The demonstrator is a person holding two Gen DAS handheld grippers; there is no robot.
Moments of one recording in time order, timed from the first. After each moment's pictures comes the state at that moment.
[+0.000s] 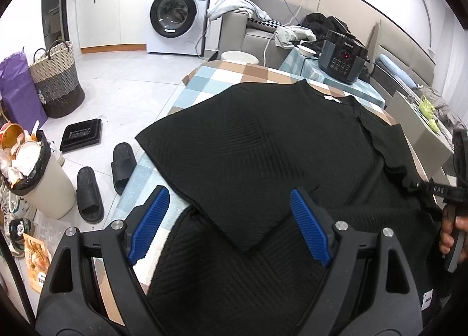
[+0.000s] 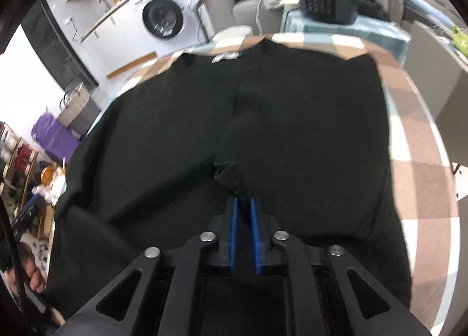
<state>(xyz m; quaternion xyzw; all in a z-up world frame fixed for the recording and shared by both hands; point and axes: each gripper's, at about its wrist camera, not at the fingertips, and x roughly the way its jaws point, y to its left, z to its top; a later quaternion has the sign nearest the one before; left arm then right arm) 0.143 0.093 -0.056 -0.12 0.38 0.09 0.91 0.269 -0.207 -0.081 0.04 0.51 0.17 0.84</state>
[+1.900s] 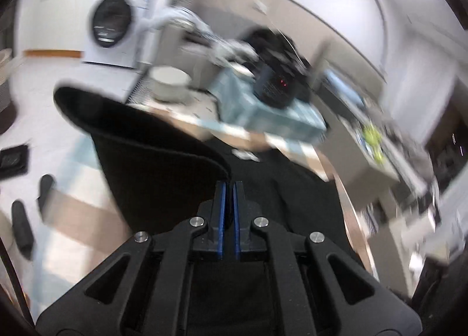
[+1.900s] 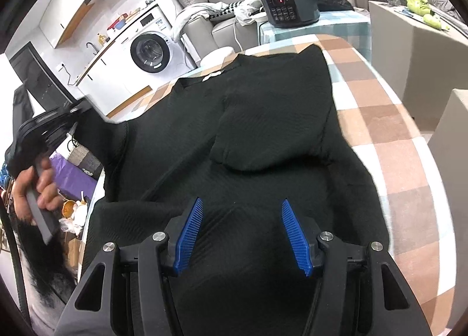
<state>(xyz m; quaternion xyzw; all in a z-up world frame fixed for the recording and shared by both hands) 0.326 0.009 0.036 -0.17 0.35 -0.08 0.92 0.188 -0.252 -0.047 0.15 0.45 0.13 0.87</state>
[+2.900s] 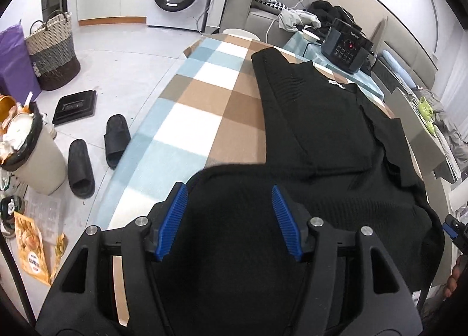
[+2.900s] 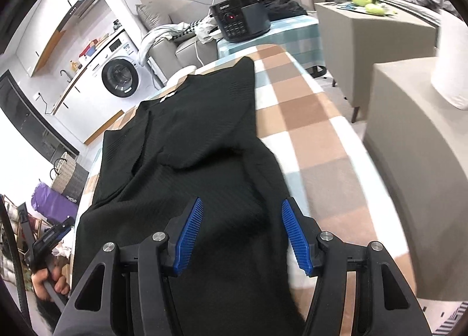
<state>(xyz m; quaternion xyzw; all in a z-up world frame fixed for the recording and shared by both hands) 0.143 0.129 -0.070 -0.16 0.42 0.07 0.89 0.117 -0.329 -0.043 0.18 0.44 0.05 0.88</state>
